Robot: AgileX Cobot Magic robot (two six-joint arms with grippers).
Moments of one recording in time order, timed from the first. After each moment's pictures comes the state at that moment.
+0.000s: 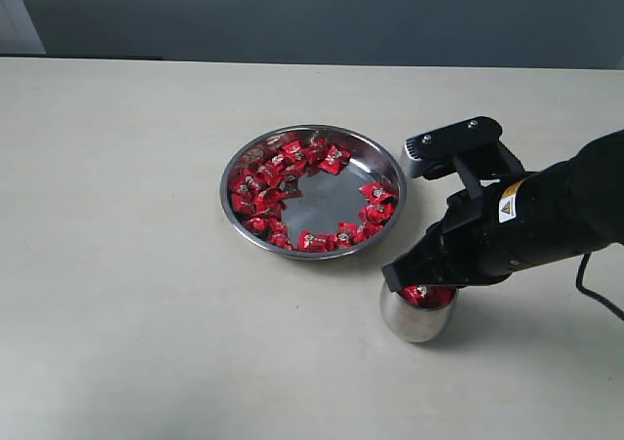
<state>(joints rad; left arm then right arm) -0.02 0.01 0.00 0.26 0.21 -0.20 0.58 1.41 -0.67 0.17 0.44 -0.02</state>
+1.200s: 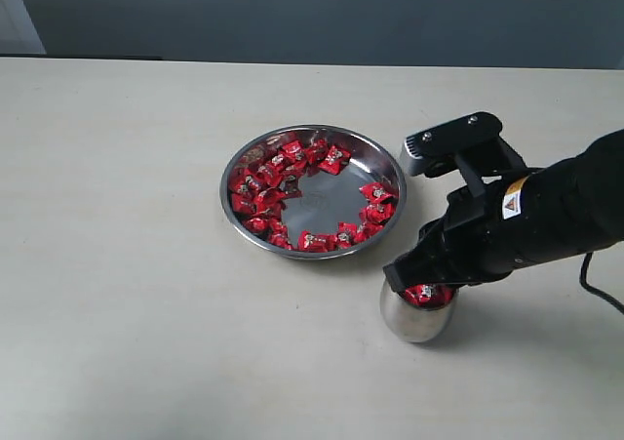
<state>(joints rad) -0.02 0.01 0.00 0.26 0.21 -0.20 0.58 1.38 -0.67 0.19 0.44 -0.07</state>
